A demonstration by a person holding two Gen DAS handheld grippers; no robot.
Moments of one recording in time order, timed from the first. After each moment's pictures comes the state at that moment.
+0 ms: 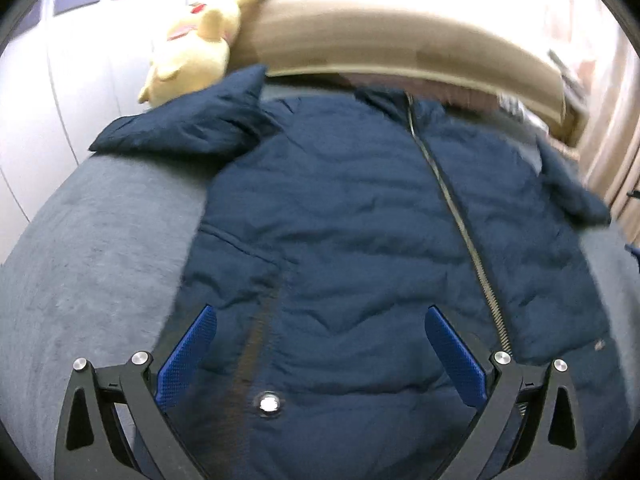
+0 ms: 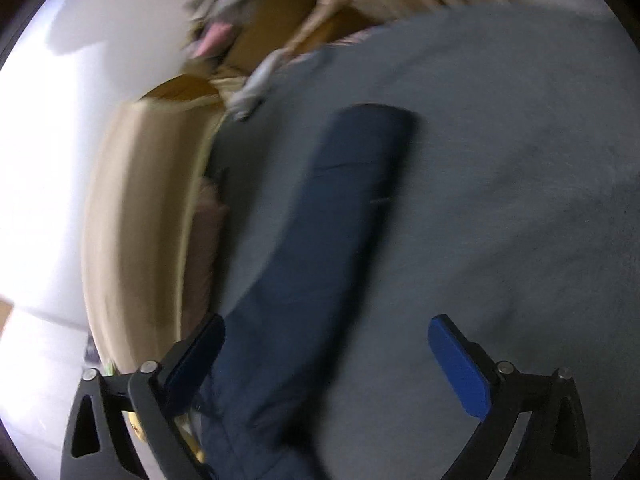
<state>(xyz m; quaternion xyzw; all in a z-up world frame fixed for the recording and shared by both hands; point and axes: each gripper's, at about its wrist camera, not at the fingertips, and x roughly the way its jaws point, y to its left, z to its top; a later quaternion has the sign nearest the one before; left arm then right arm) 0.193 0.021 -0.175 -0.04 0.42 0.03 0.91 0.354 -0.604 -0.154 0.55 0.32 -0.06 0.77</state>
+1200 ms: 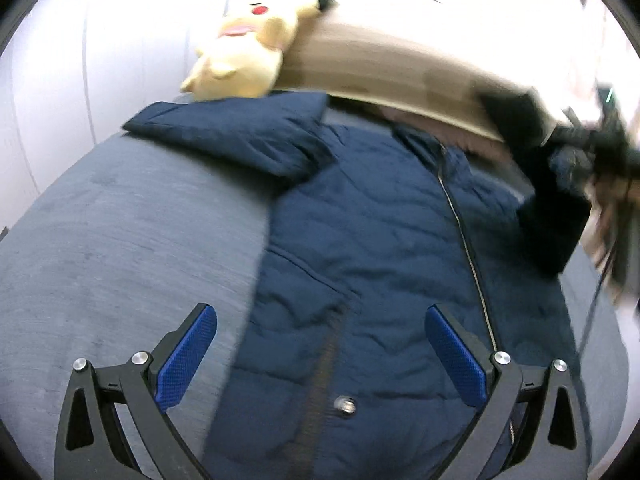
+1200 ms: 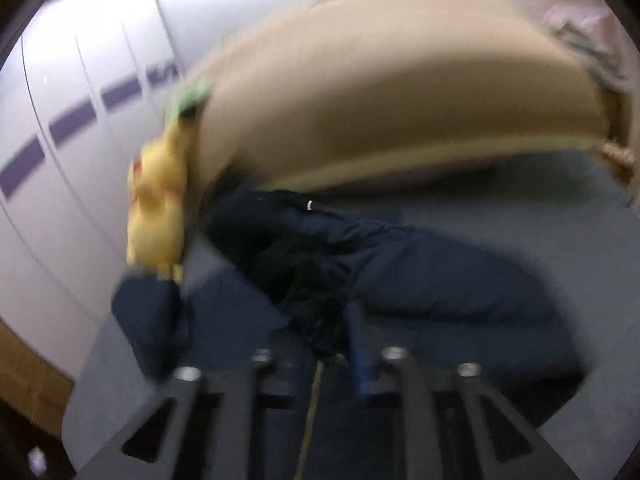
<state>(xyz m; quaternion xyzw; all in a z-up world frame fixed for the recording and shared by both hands) 0.172 0.098 -0.142 -0.15 0.38 0.05 0.91 0.426 -0.144 -0.007 0.08 0.37 0.18 0.91</state>
